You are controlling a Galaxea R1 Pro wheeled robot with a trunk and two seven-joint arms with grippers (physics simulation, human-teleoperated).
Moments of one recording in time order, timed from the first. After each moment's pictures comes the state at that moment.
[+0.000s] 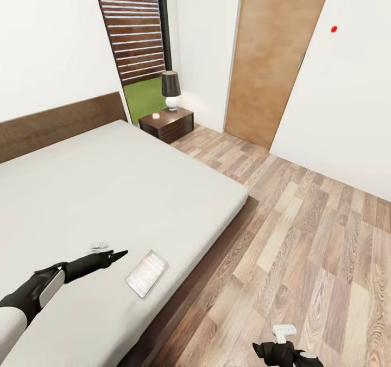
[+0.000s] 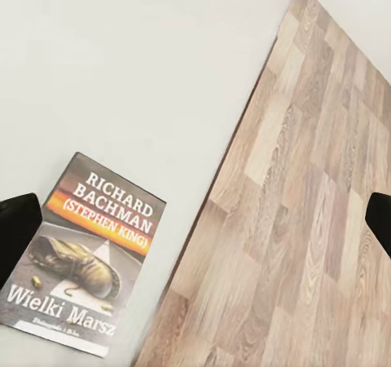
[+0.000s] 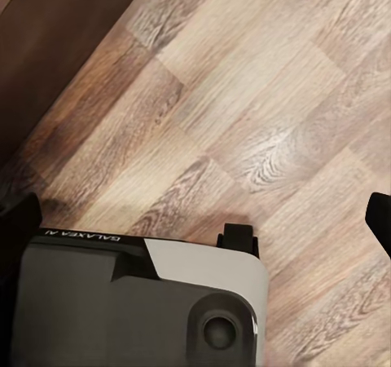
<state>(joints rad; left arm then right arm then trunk) -0.71 0.40 -0.18 -0.50 0.51 0.20 -0.82 -0.44 -0.02 -0.52 -0.31 0.49 0.03 0.33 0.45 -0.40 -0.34</state>
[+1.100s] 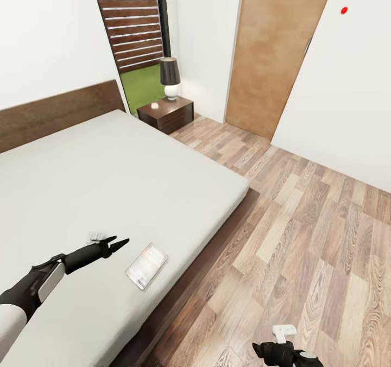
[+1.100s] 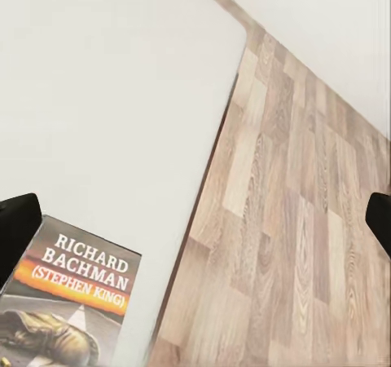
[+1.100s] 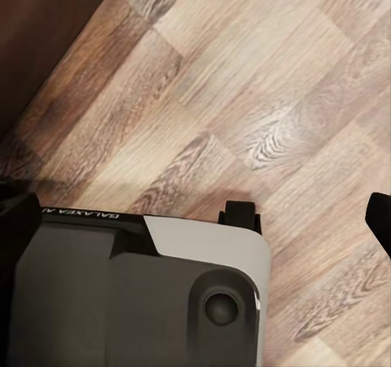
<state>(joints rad) -0.71 0.40 -0.14 -0.59 0.51 0.12 -0.90 -0.44 -0.02 -0.52 -0.31 0.49 0.03 0.33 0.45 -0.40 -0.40</state>
